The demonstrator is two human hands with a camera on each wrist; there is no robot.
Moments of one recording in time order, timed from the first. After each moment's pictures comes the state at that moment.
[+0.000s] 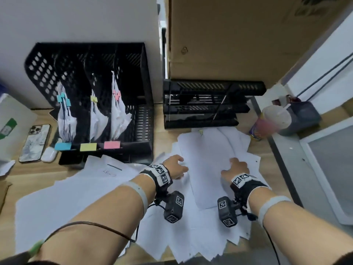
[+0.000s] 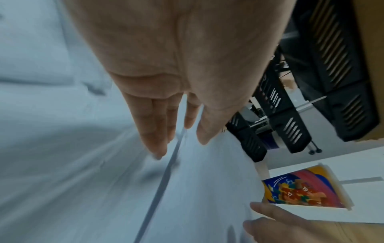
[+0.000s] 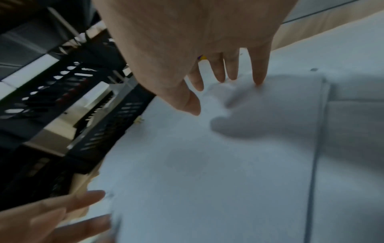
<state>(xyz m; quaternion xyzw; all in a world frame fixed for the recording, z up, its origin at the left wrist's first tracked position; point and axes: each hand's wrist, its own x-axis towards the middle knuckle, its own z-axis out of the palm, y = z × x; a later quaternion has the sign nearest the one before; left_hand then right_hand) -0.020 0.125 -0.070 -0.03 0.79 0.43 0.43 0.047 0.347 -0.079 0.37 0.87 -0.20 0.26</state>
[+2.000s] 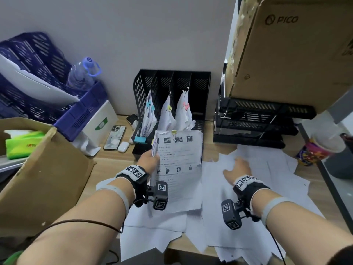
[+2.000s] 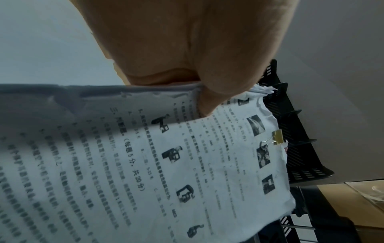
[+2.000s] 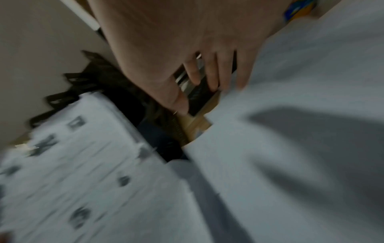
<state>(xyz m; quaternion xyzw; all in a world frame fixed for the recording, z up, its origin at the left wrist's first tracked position) 0.014 -0.109 0.023 -0.16 0.82 0.53 0.15 0.040 0.190 -0.015 0.25 0.91 -0.31 0.14</state>
